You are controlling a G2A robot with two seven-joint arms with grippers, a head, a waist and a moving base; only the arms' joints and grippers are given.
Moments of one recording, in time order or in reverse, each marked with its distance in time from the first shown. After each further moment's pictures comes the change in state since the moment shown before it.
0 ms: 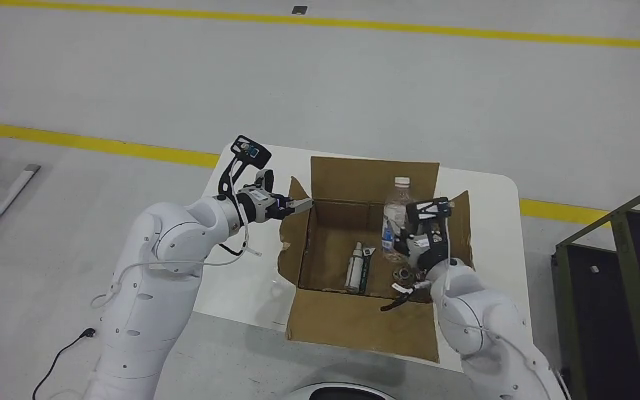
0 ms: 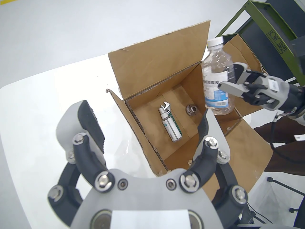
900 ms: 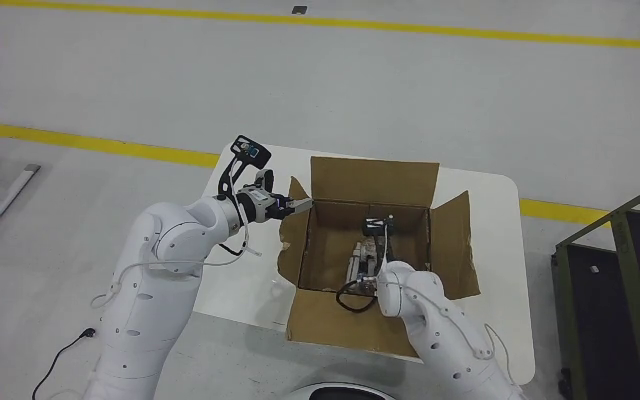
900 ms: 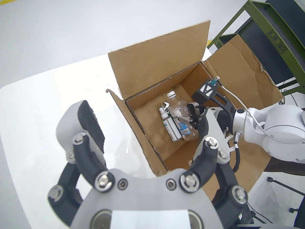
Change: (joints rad) left arm 0.000 0.000 0.000 0.000 0.000 0.000 0.000; right arm 0.306 -0.057 -0.343 0.486 -0.007 0.345 0.277
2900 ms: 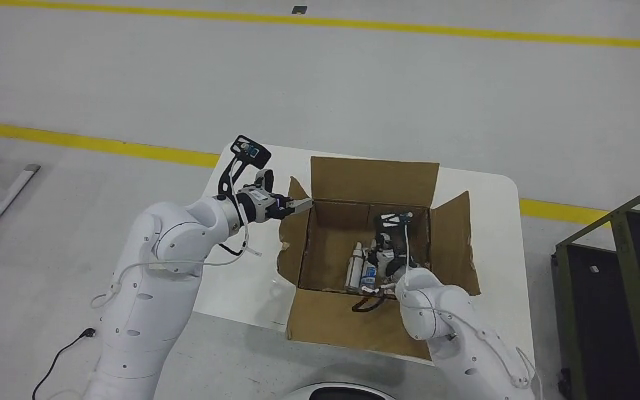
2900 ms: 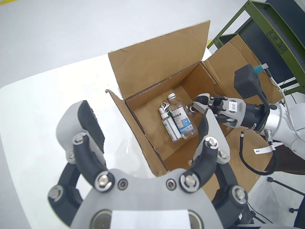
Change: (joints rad) left arm 0.000 0.000 0.000 0.000 0.000 0.000 0.000; right arm -0.114 0.087 0.051 -0.192 0.102 -0.055 -0.230
